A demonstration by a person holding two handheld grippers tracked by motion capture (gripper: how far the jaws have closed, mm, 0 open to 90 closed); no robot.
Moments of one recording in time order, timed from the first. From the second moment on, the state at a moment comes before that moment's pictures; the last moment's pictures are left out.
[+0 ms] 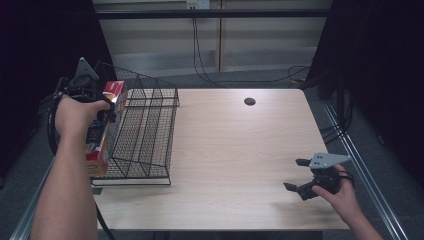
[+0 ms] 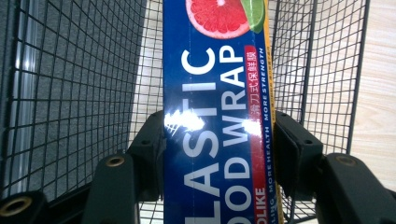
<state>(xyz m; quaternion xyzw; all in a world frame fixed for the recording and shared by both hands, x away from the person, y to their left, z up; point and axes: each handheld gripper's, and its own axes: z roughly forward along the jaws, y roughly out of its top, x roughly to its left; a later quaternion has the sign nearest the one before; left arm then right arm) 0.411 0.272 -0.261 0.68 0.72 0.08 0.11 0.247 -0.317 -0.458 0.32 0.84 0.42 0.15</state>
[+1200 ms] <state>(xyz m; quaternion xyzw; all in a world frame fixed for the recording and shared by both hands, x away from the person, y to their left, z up) 0.415 0.281 -0.282 0.68 0.73 0.06 0.10 0.246 -0.318 -0.459 0.32 0.84 0.42 0.15</state>
